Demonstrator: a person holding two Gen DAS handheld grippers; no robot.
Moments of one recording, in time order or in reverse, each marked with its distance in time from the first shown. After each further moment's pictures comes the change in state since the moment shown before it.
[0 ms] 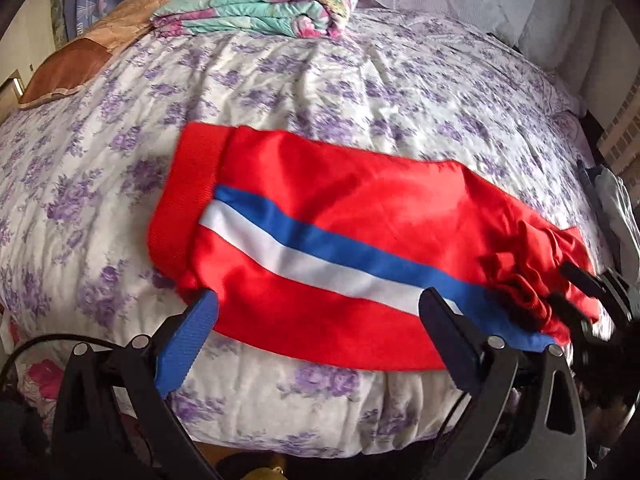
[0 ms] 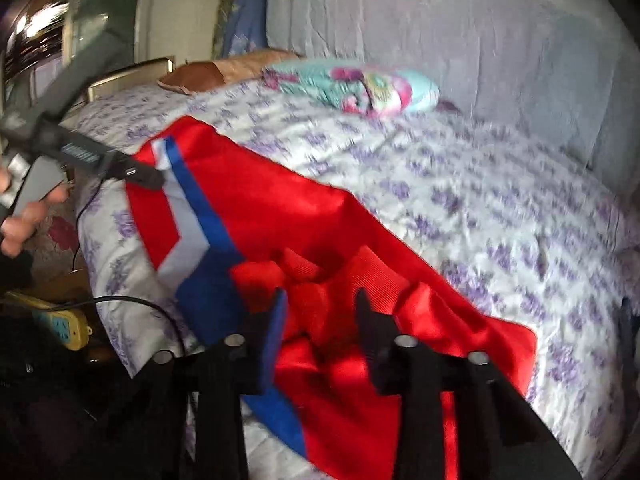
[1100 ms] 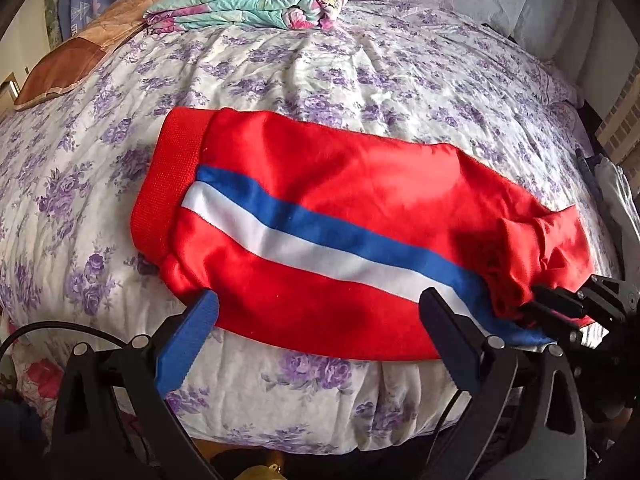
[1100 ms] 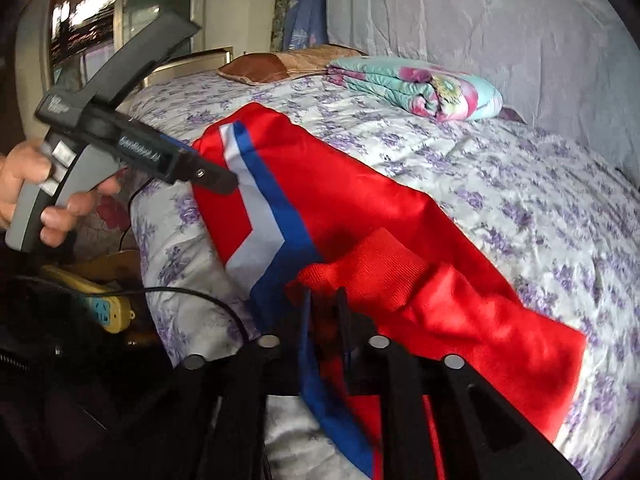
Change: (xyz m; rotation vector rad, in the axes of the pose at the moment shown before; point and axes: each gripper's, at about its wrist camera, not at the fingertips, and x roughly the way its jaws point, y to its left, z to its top) left arm 0.006 -0.006 -0.007 0.010 0.009 -0.003; right arm 0.003 0.034 0.001 -0.121 -0.019 0.199
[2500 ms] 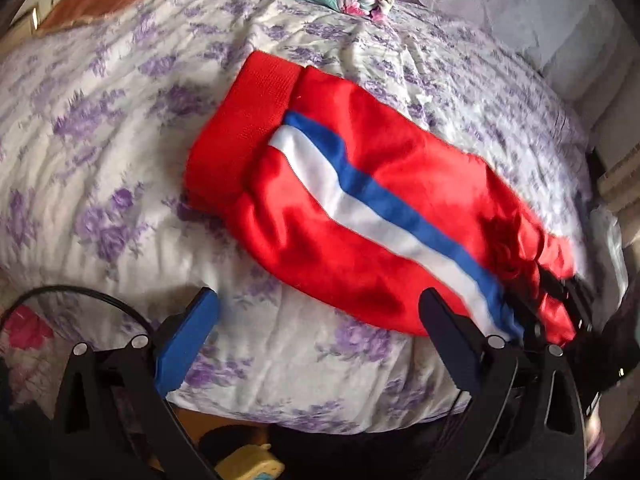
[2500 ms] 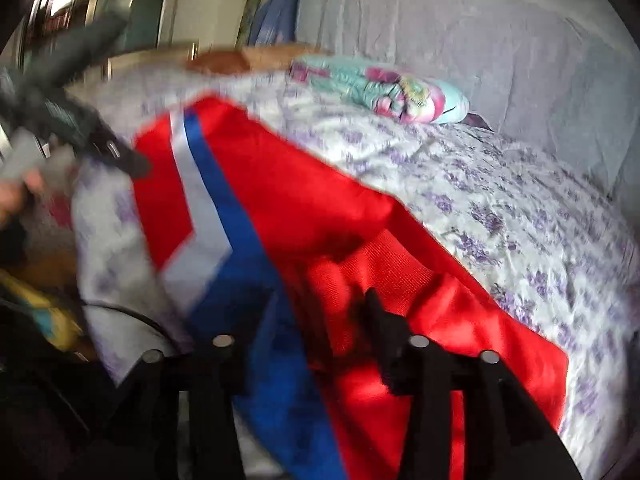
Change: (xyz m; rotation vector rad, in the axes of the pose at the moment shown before) left arm 0.002 0.050 -0.015 -0.207 0.056 -0.084; right arm 0.014 -0.005 0.004 0.055 -0.059 -0.154
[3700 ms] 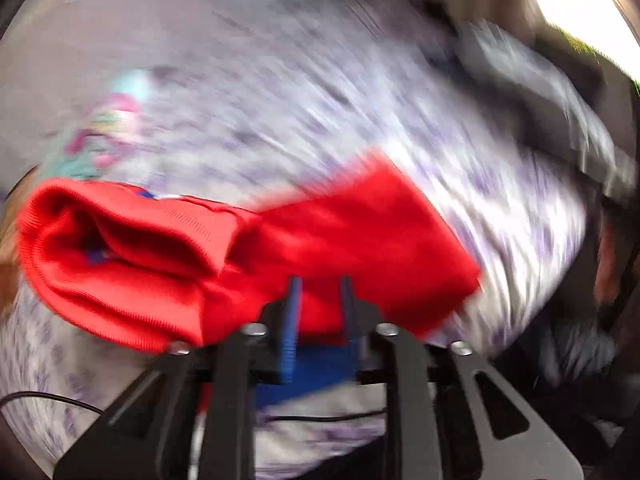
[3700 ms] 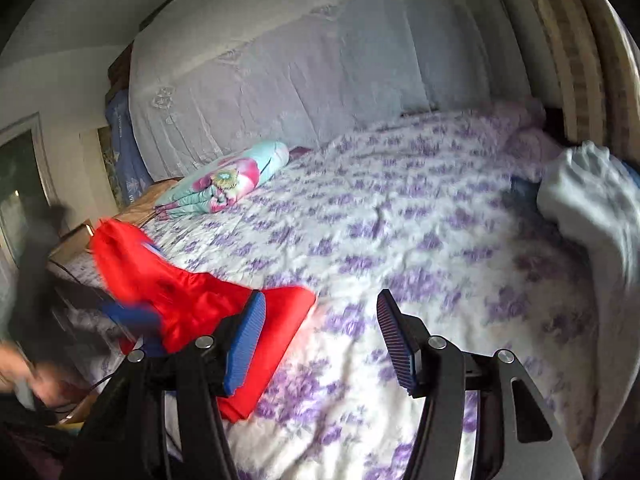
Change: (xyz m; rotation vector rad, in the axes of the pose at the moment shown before) left arm 0.024 -0.291 -0.072 0.893 -0.041 0.033; right arm -0.159 -0.155 -0.107 0.608 -0.234 -0.203
